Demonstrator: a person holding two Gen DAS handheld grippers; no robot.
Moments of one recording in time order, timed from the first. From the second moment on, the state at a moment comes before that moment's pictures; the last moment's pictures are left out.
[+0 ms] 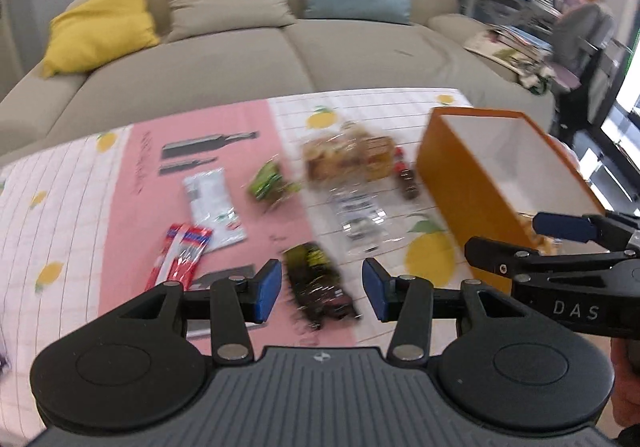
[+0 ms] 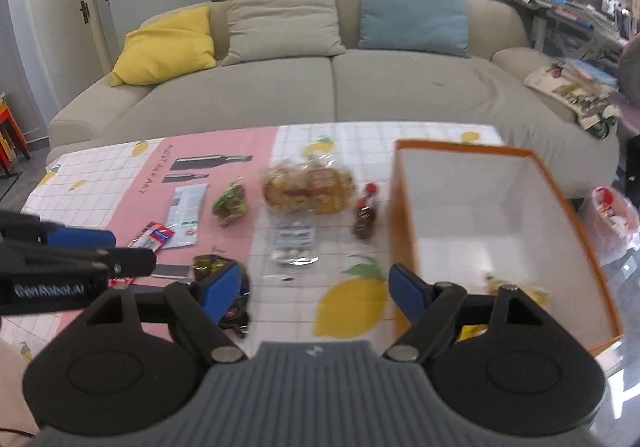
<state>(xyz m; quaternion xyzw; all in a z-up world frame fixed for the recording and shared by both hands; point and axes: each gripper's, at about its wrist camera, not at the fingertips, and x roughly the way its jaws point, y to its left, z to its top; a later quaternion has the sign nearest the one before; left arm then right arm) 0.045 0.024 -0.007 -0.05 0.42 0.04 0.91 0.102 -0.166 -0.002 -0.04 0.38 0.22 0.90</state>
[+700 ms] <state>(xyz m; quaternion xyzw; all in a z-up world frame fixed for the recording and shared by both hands) 0.049 0.121 -0.086 -0.17 0.49 0.12 0.85 0.132 -0.056 -0.102 -0.08 0.47 0.26 0.84</state>
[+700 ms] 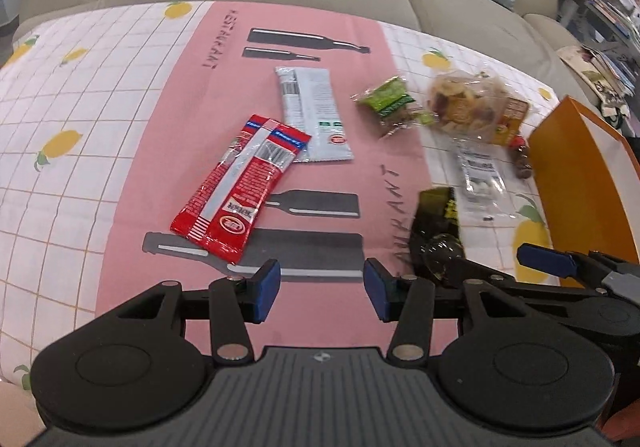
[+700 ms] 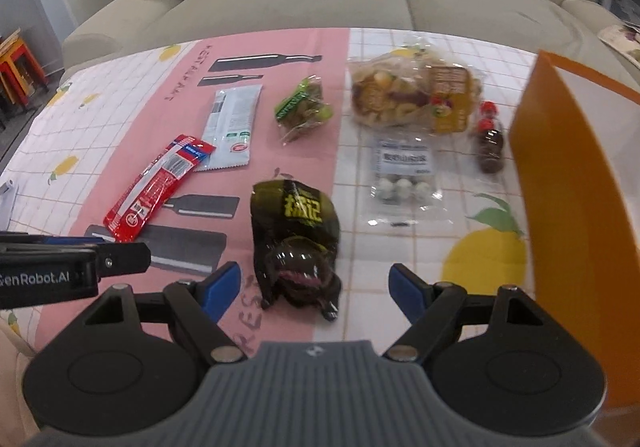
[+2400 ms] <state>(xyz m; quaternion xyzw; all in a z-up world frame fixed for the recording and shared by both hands) 0.240 0.127 -0.140 -0.30 0.44 0.12 0.84 0.244 -0.073 -0.122 -0.05 0.46 0.19 0.87</state>
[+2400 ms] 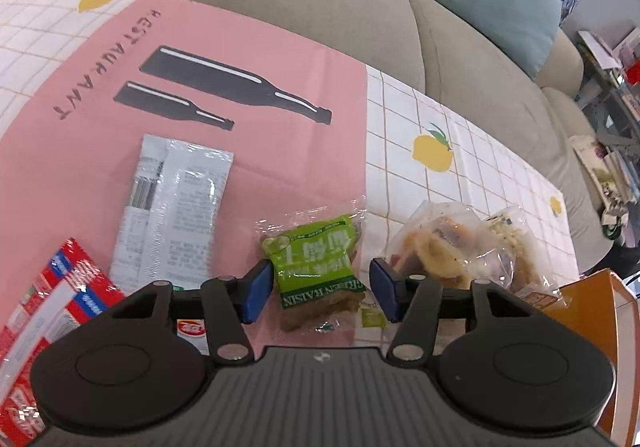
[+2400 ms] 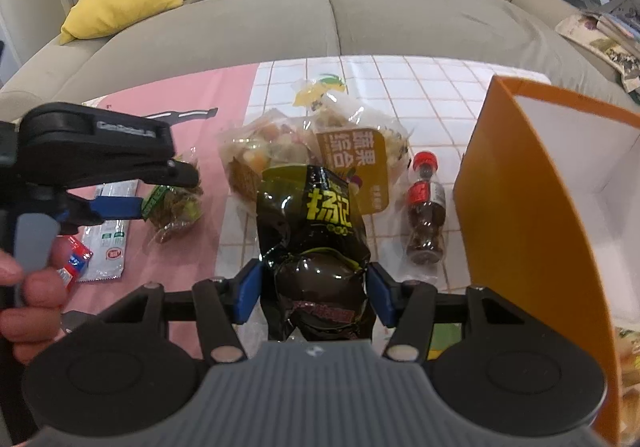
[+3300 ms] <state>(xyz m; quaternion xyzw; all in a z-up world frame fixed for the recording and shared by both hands) 0.125 0.076 -0.077 -0.18 0.45 0.07 0.87 0.197 -0.088 -0.100 -0.04 0.46 0.24 0.85</state>
